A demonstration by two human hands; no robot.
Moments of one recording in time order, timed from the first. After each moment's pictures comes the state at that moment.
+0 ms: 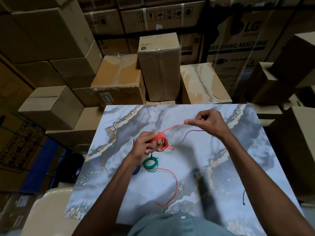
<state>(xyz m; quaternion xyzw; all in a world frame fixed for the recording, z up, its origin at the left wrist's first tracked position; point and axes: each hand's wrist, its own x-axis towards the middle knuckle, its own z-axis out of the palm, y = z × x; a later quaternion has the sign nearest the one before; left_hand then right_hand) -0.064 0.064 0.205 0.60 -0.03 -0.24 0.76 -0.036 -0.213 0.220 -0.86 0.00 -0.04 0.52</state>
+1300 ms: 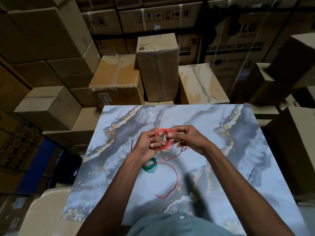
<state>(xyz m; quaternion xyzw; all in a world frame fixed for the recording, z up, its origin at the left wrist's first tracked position) -0.060 0.041 0.221 0.40 0.10 -0.33 0.85 -0.061 -0.155 0.200 -0.67 -0.01 0.22 0.71</state>
